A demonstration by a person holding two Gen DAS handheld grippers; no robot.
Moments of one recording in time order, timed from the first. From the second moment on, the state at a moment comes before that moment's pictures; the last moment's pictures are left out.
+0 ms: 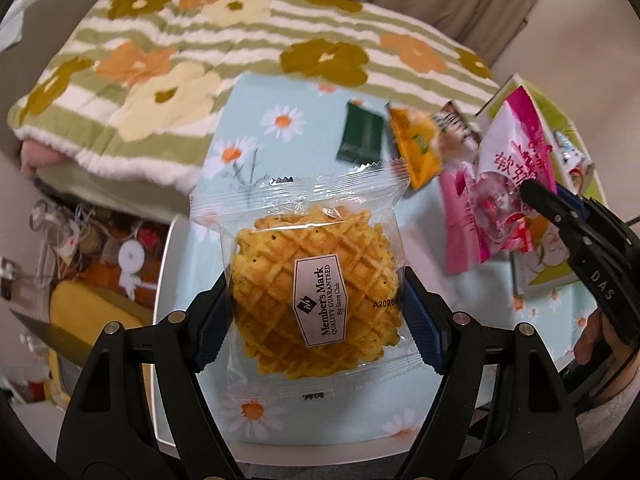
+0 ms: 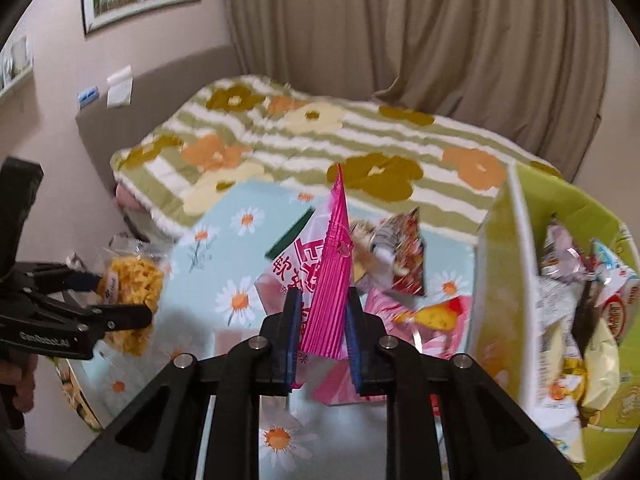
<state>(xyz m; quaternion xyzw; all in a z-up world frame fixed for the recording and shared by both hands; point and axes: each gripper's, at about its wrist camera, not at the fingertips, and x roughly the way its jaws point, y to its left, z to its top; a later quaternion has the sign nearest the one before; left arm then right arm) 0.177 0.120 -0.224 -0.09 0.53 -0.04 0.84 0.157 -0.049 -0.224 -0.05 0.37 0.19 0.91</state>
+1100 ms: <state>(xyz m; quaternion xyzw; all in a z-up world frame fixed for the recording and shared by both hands) 0.238 -0.241 -0.148 -0.01 0.50 -0.22 0.84 0.096 -0.346 -0.143 0.02 0.33 0.08 0.94</state>
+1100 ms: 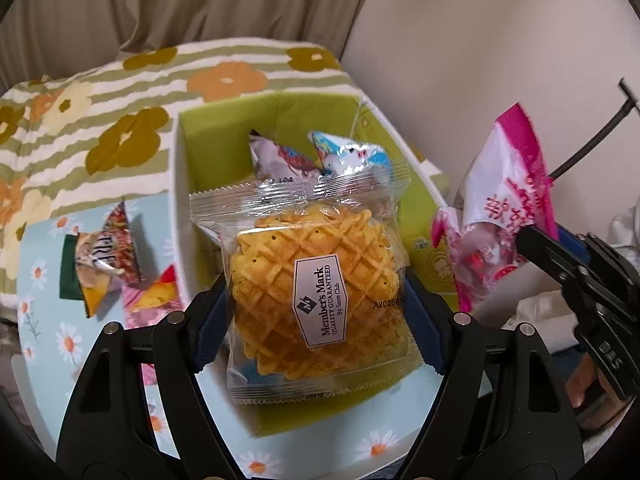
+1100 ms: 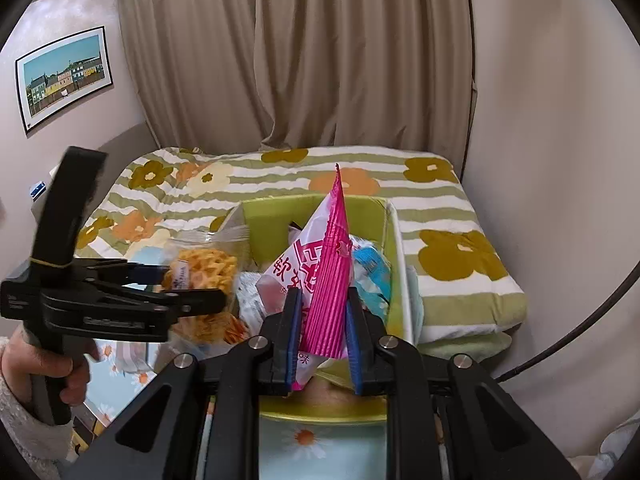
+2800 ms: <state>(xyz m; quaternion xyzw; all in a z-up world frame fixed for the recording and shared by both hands) 0.123 -0.035 -0.129 -0.10 0.44 0.00 0.89 0.091 -0.294 -0.135 0.03 0.32 0.20 0.93</state>
